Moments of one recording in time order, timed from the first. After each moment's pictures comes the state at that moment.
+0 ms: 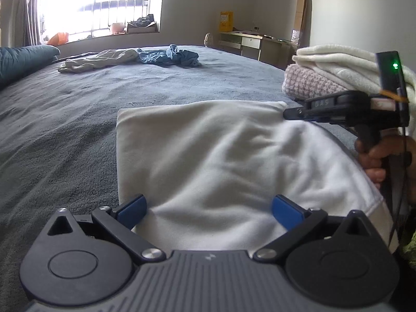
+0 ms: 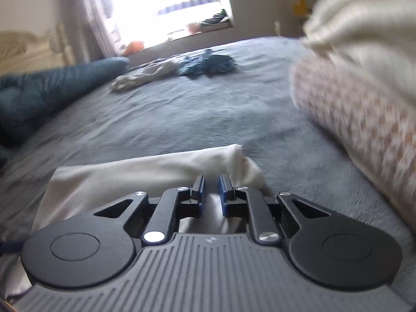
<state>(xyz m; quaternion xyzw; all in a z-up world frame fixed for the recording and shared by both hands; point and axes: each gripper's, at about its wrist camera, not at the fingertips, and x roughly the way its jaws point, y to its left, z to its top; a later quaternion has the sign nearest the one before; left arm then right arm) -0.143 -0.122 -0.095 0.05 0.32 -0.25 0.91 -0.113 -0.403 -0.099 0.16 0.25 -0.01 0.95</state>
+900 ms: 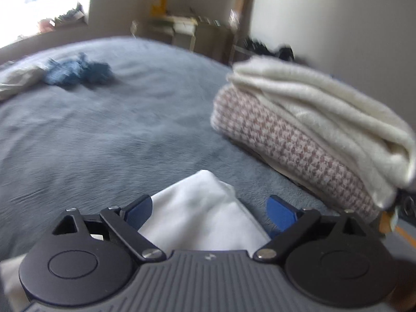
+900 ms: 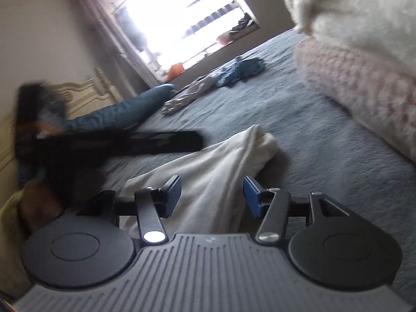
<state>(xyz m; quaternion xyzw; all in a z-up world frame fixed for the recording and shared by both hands) -0.018 -0.285 -0.038 0.08 0.37 -0.41 0.83 -0.175 -0.429 -0.101 0.26 0.21 0.13 0.93</state>
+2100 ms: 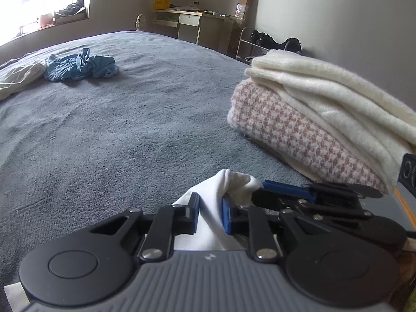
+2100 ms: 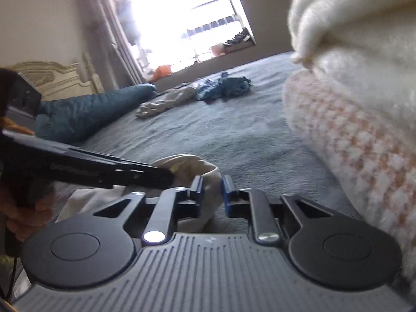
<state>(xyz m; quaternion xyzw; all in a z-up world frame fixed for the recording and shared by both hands) 0.000 -0.271 -0.045 0.08 0.36 -0.39 0.84 -0.133 -0.447 -0.097 0.16 0.18 0.07 0.97</state>
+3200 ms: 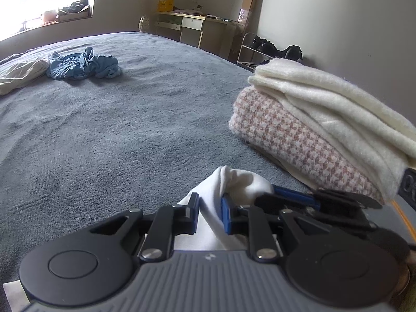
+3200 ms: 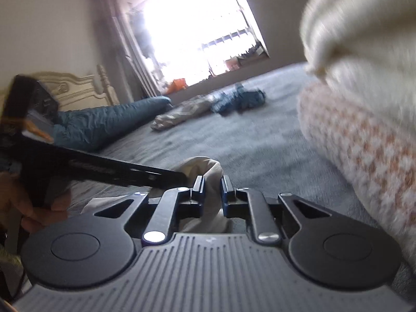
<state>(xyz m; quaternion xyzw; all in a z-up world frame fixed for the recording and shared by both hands) 0.002 -0.263 -0.042 0.06 0.36 -0.39 0.84 -0.135 -0.442 -0.092 0.16 0.14 0.11 0.97</state>
